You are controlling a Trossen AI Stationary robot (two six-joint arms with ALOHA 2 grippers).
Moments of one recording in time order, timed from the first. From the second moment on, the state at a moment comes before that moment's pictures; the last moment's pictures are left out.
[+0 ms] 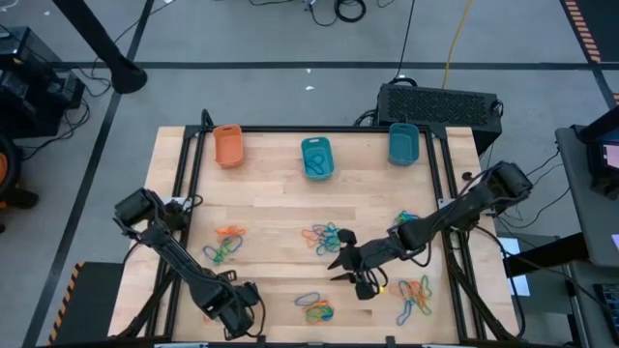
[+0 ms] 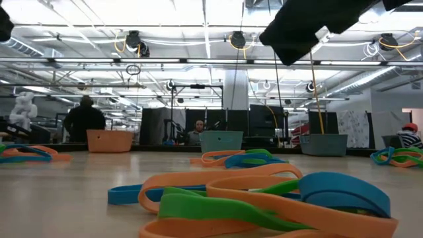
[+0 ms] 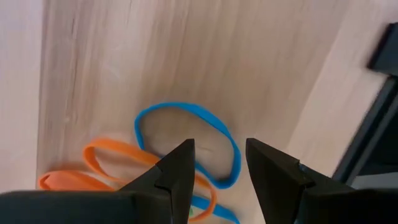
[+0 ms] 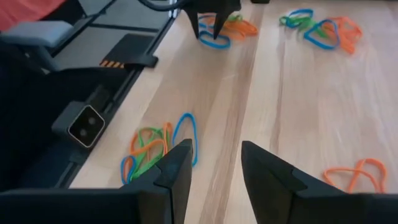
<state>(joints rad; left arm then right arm) -0.83 1.84 1.15 -0.71 0.08 -1.12 0.45 1.57 0.86 0.17 0.07 0.22</state>
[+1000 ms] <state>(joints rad) -0.78 1.81 1.17 -0.63 0.02 -1.01 0.44 1.57 0.86 0.13 0.07 0.22</state>
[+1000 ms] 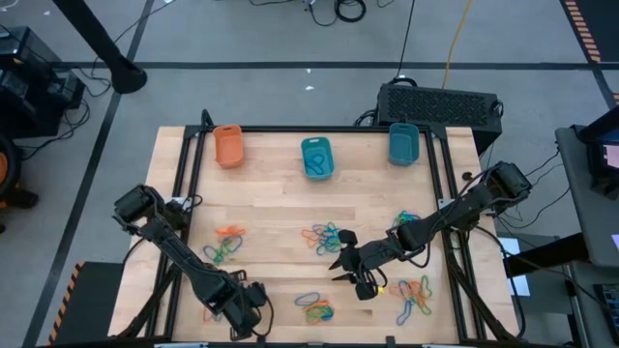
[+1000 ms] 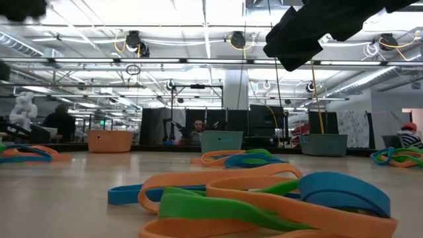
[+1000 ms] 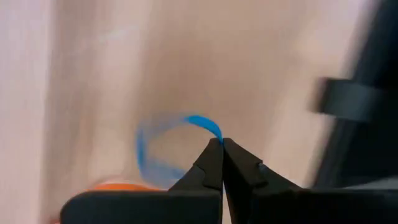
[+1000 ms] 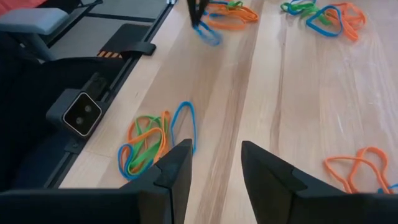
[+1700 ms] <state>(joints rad) -0.42 1.72 1.19 -0.59 -0.31 -0.33 0.40 1.57 0.86 0.08 0.08 0.22</state>
